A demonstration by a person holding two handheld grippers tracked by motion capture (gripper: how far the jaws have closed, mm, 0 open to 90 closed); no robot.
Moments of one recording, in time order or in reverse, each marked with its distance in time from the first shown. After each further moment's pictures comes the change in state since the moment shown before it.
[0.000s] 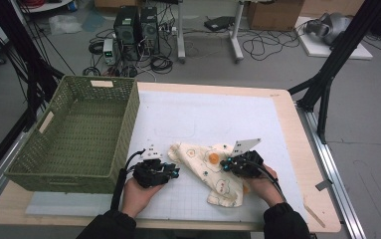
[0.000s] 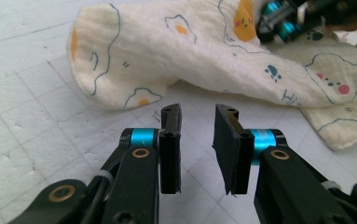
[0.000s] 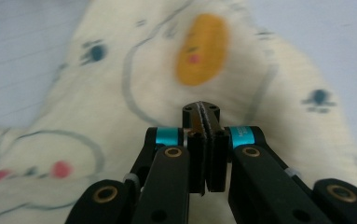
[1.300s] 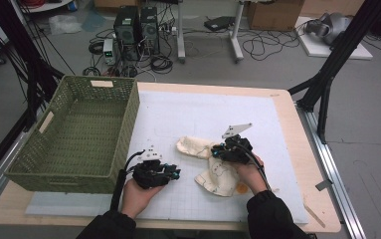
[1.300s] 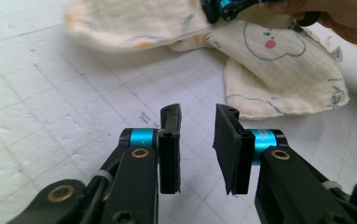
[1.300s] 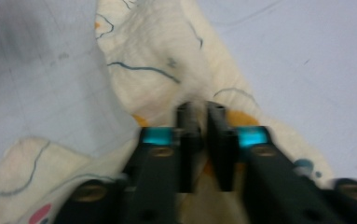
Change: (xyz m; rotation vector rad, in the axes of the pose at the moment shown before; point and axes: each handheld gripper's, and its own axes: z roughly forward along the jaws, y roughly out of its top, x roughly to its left) left arm -0.004 0.000 -0.001 -0.010 -0.045 0.001; right arm -0.016 0.034 0.024 -0.063 -0.016 0.142
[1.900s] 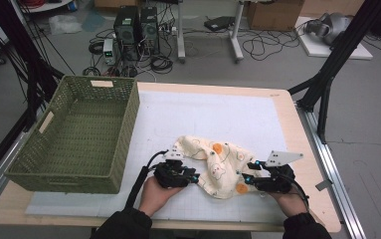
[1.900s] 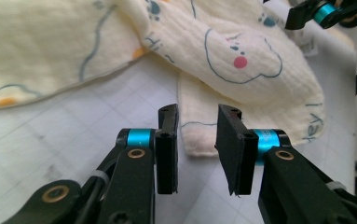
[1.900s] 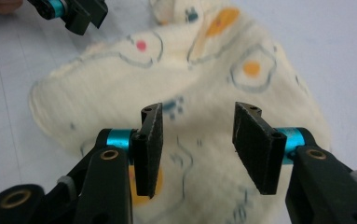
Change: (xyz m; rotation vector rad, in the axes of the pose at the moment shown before) left arm -0.024 0.018 0.052 0.099 -0.093 0.050; right arm 0.013 -0.092 -0.097 -0.088 -0.007 -0.003
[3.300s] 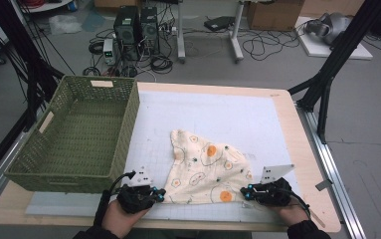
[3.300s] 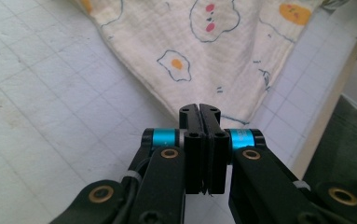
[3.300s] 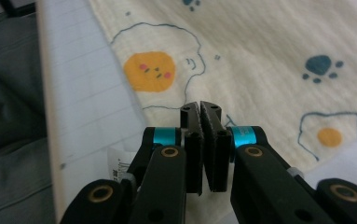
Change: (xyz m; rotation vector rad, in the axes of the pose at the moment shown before) left arm -0.019 -0.060 -0.096 0.036 0.149 0.036; right arm 0.023 -0.019 0.006 0.109 0.210 -0.081
